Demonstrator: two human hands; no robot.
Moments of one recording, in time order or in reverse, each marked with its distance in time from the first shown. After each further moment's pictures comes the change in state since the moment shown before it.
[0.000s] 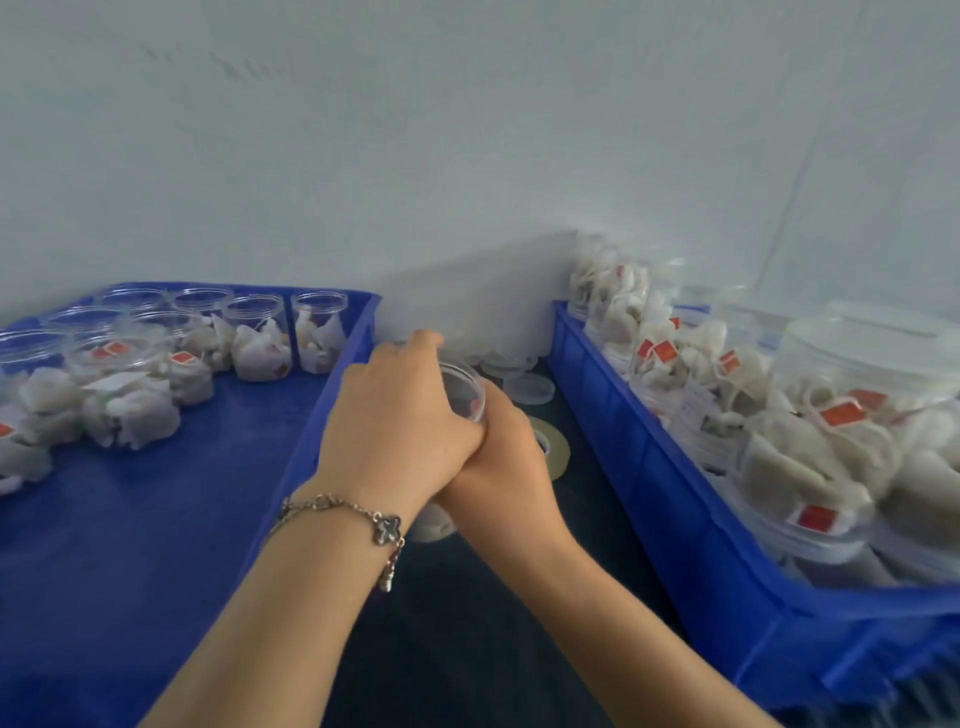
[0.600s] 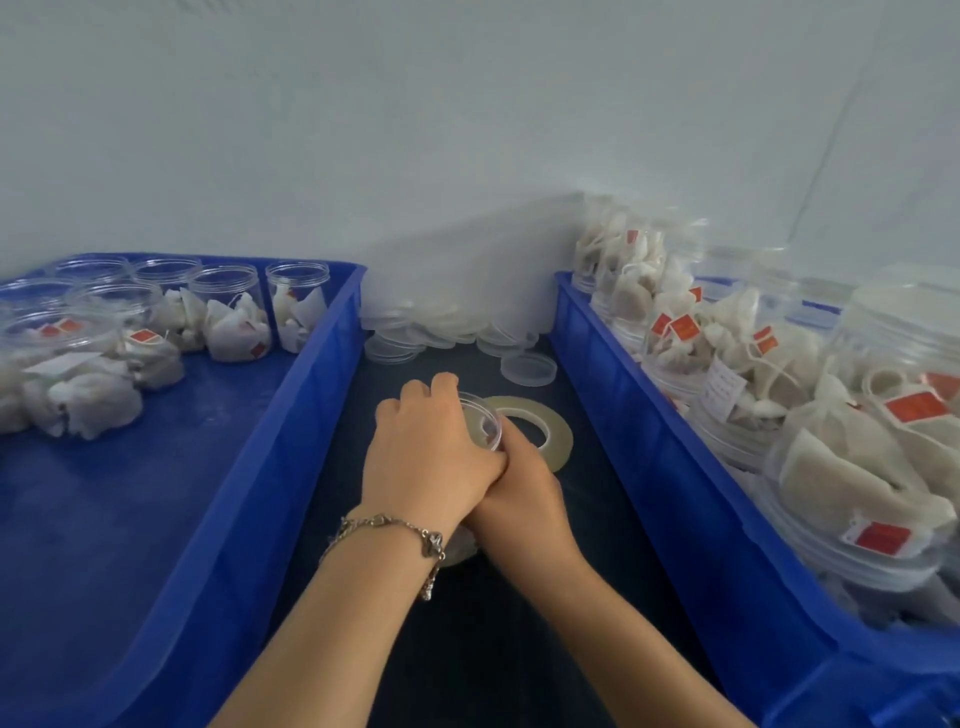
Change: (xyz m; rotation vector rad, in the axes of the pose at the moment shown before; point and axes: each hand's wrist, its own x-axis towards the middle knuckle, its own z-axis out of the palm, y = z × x) left_hand 0.013 -0.008 0.087 0.022 -0.187 -0.123; right_hand 0.014 0.087 -0.011 0.025 0.005 0.157
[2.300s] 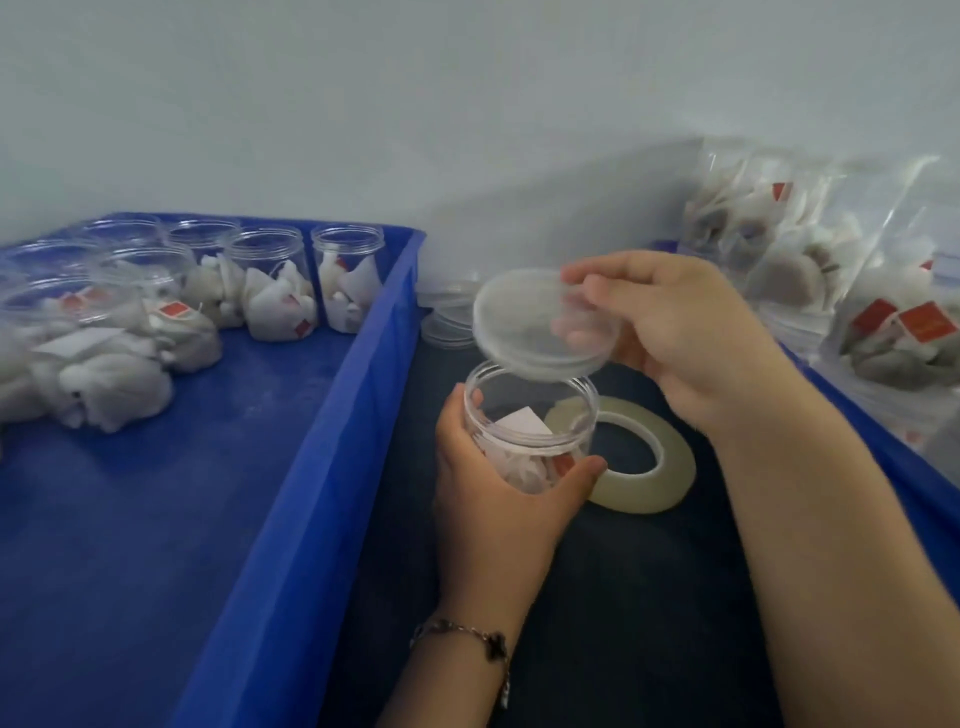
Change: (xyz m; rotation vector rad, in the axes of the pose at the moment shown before) left_hand 0.019 -0.057 0.076 -0.840 0.321 -0.107; right_hand 0.121 -0.044 -0.019 0.236 -0.040 0.088
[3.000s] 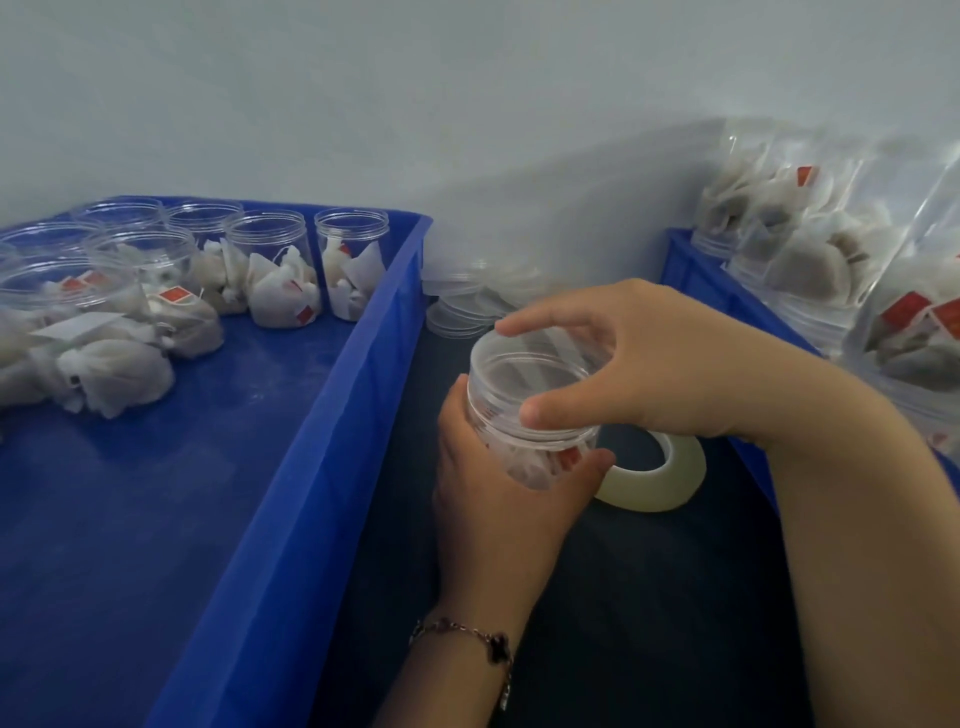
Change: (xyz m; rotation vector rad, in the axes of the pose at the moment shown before) left_hand 0.000 0.000 0.004 0.051 0.014 -0.022; right_hand -0.013 -0.012 -0.001 -0.855 -0.503 -0.207
